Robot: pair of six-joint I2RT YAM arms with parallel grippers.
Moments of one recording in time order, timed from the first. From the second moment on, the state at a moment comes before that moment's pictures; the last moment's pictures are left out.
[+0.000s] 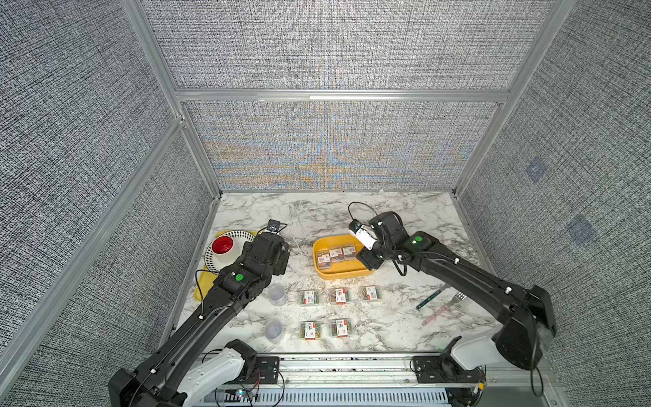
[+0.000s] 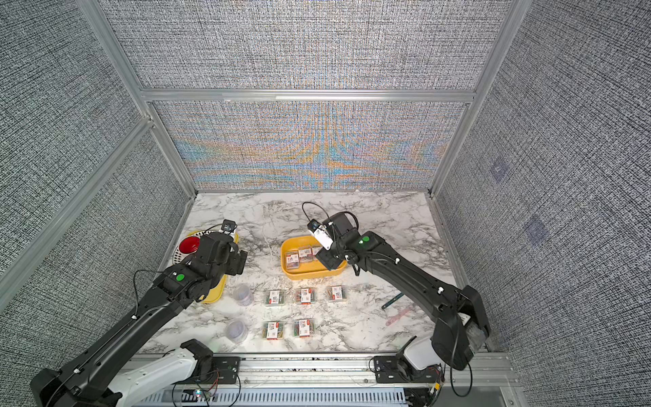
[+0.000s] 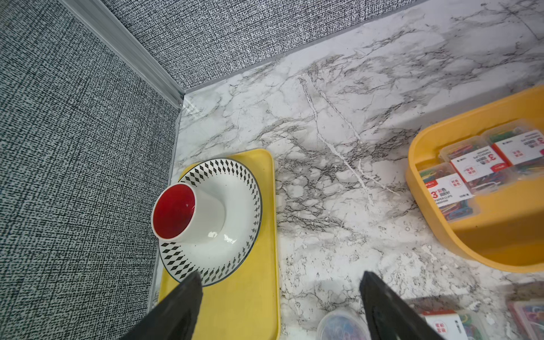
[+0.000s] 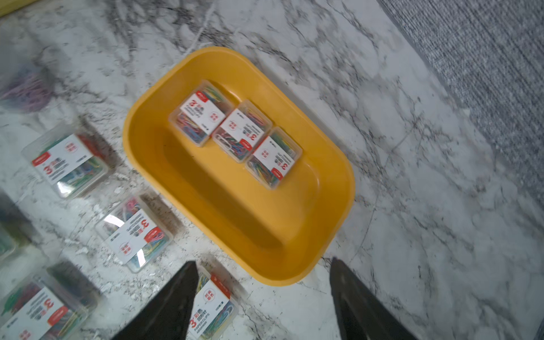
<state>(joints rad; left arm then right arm) -0.56 1.00 0.96 -0.73 -0.48 -0.08 0.65 1.50 1.27 -0.70 0.10 -0.18</state>
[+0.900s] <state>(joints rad) -0.84 2.06 1.99 -1.18 -0.22 -0.34 0.19 1.10 1.08 -0.67 0.10 0.28</state>
